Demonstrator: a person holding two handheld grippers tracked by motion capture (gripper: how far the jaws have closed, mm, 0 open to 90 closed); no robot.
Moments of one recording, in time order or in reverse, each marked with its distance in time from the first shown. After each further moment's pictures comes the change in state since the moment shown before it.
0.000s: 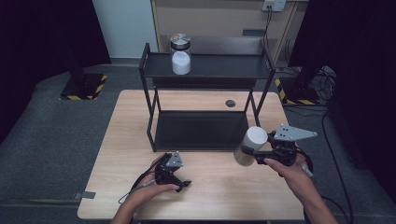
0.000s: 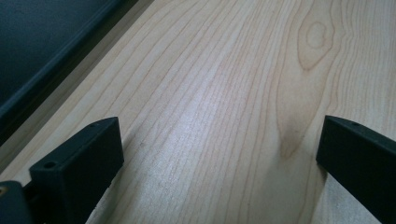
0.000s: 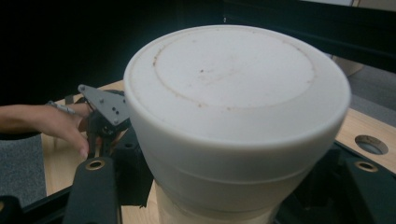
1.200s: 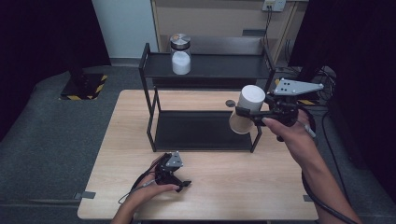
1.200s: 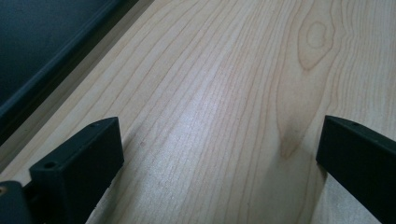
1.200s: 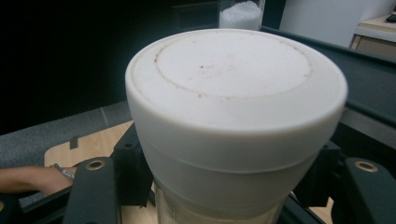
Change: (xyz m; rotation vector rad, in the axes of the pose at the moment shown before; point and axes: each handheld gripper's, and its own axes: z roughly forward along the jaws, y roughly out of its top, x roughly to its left) left arm -0.001 -0.001 0.000 -0.004 0.002 -0.004; right arm -0.020 0.113 0.007 -0.045 0.033 -0.055
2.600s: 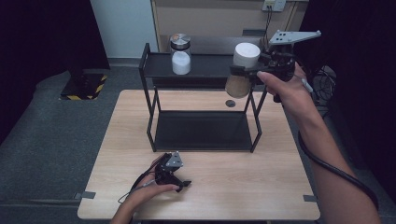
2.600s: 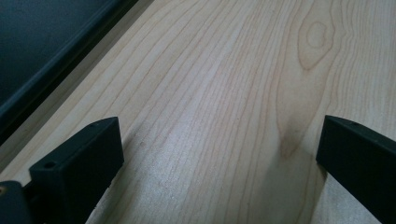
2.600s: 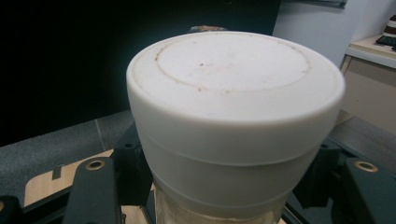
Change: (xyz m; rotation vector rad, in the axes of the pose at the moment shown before) left arm 0.000 0.000 0.000 -0.002 -0.001 -0.006; right arm -0.042 0.084 0.025 -0.009 -0.006 -0.019
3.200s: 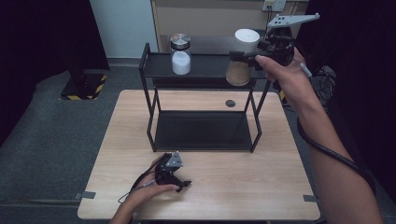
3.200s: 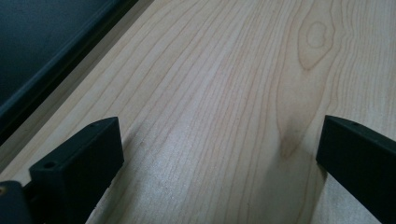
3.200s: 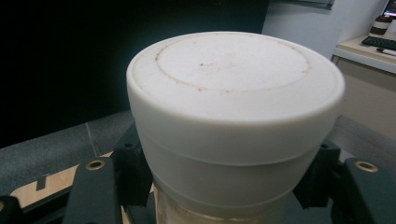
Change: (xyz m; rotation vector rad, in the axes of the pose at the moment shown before) left arm 0.000 0.000 0.000 0.000 0.001 0.000; right arm -0.016 0.025 0.010 0.013 -0.032 0.008
